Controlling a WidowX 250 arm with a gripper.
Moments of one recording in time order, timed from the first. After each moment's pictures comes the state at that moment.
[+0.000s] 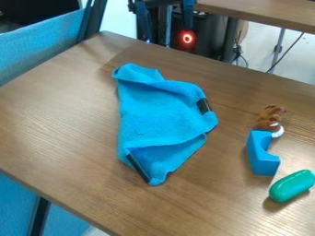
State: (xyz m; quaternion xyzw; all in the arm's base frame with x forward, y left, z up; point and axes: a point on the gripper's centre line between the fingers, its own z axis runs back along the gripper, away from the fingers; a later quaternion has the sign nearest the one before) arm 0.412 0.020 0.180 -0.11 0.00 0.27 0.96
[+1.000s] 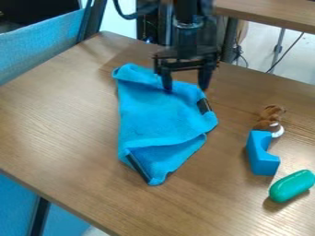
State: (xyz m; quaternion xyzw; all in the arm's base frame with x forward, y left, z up) arm 0.419 -0.020 0.097 -0.04 -0.07 0.34 0.94
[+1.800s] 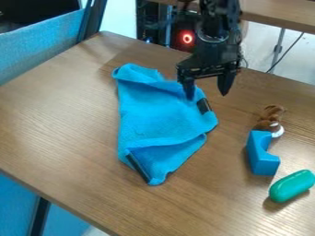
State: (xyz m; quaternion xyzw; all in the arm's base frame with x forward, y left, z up) arm 0.438 -0.048 0.086 -0.02 -0.13 0.36 0.92
